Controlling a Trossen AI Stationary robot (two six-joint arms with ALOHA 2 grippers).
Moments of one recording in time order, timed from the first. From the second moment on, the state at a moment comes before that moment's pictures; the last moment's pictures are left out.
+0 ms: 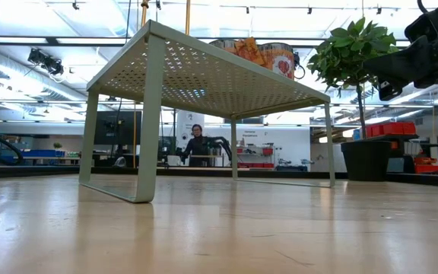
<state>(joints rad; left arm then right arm) -0.89 0.93 0.65 -0.63 0.04 0.04 0.01 0.00 0.02 0.01 -0.02 0.07</state>
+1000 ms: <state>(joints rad) -0.89 0.93 0.42 -0.21 -0.02 -0.04 0.01 0.00 0.02 0.01 -0.02 0.07</state>
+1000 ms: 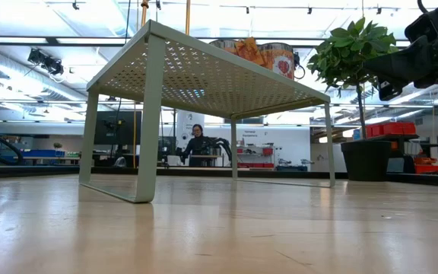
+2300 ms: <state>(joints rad) -0.89 0.93 0.42 -0.14 -0.01 -0.04 0.01 0.00 0.02 0.01 -0.02 0.07</state>
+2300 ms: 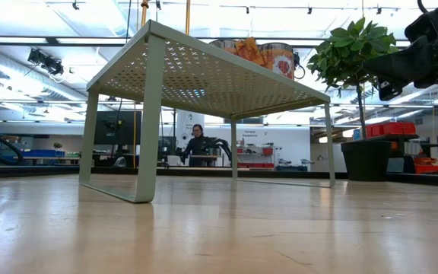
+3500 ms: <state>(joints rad) -0.90 1.01 0.29 0.16 -0.03 -0.12 0.01 0.00 0.02 0.01 -0.02 0.07</state>
